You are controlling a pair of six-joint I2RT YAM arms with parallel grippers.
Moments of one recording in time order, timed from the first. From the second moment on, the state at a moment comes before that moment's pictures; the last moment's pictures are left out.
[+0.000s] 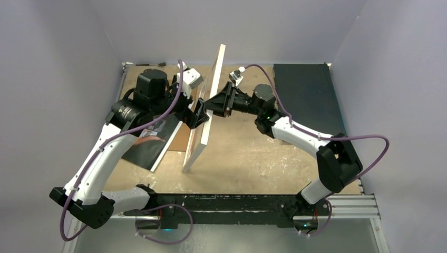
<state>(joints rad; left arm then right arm) -0.52 1.19 1.51 -0.85 0.36 0.10 0.64 1.56 1.06 0.62 -0.71 1.35</state>
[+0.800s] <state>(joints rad) -0.52 1.18 1.55 -0.92 0.40 0.12 0.64 1.56 1.06 0.61 -0.71 1.34</state>
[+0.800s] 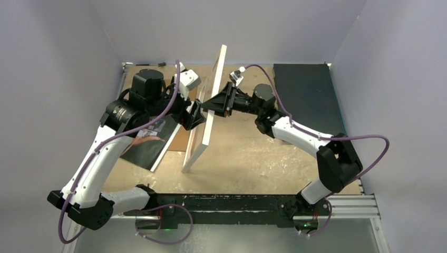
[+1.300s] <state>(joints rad) -0.52 1.20 1.54 -0.98 0.39 0.14 0.64 1.56 1.07 0.59 -0.71 1.34</state>
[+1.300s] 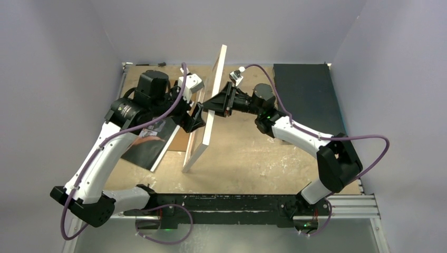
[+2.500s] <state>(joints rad) -0.52 1.24 1.60 -1.09 0.26 0.21 0.64 1.55 1.10 0.43 -0.71 1.25</state>
